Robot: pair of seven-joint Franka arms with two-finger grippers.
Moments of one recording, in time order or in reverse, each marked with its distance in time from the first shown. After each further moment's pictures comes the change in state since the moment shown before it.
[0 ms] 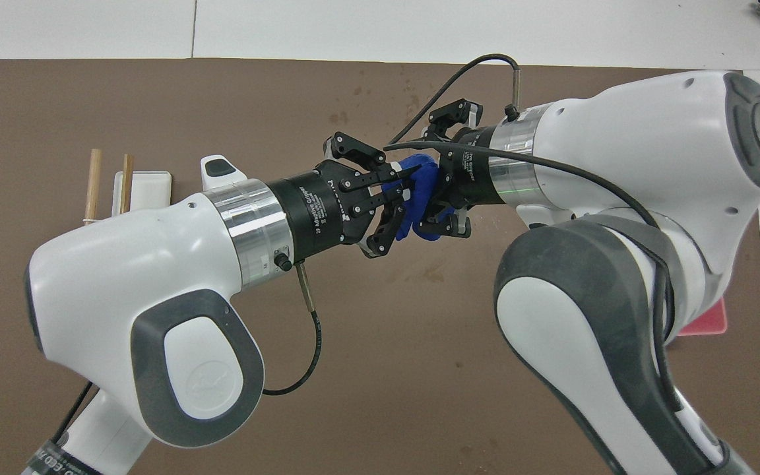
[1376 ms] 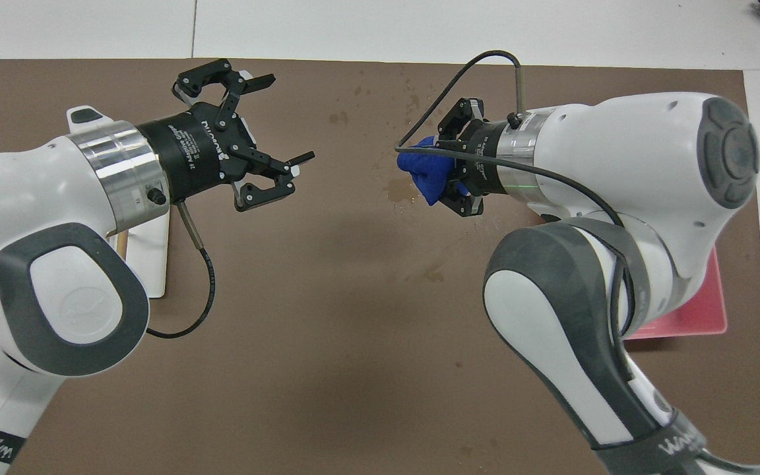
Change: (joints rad) left arm 0.208 -0.003 0.028 0.009 0.185 -0.079 0.021; right arm -0.007 0.015 -0.008 -0.099 -0.096 0.204 -0.261
